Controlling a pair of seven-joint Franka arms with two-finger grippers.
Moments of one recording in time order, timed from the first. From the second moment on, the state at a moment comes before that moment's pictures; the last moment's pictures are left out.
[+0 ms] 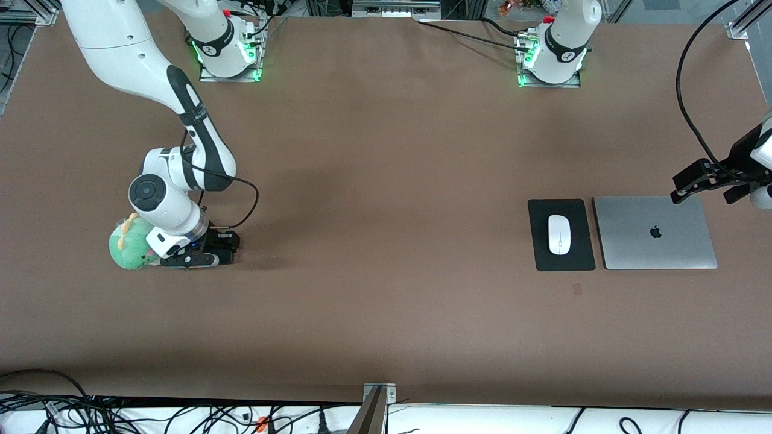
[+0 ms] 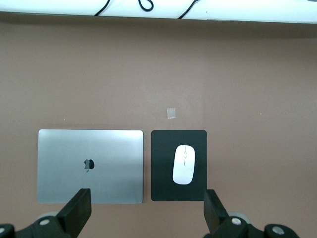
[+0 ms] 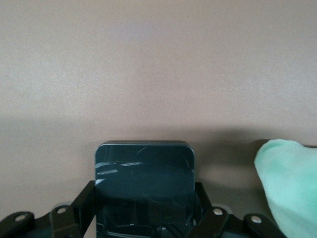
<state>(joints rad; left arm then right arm) 0.11 0.08 -0.06 -1.62 0.00 1.83 0.01 0.24 0.58 -0.11 -1.97 0.04 2.65 0.06</state>
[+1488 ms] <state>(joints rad) 0.11 0.08 -0.06 -1.62 0.00 1.83 0.01 0.24 0.29 -0.16 -1.78 0.11 2.10 0.05</state>
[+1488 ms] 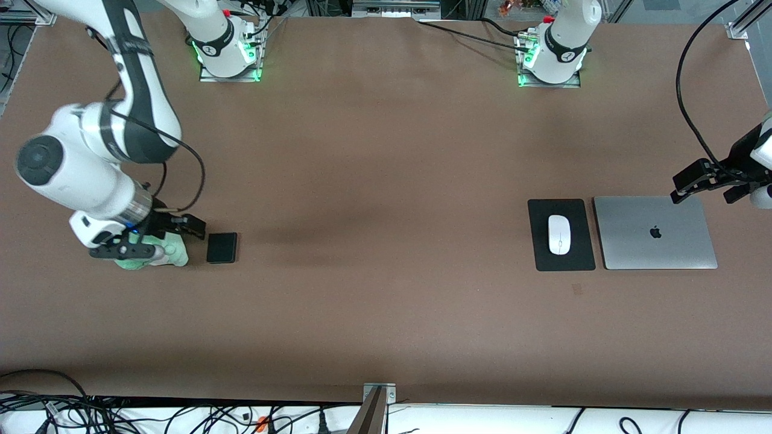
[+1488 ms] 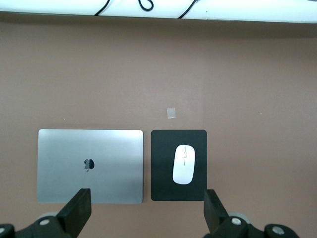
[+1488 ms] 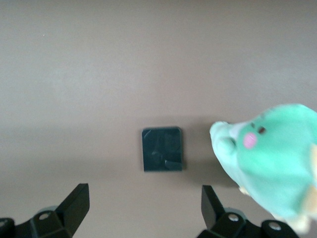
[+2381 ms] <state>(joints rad) 0.11 0.08 -0.06 -1.62 0.00 1.83 0.01 0.10 0.03 -0.10 -1.69 -0.01 1.70 0.00</state>
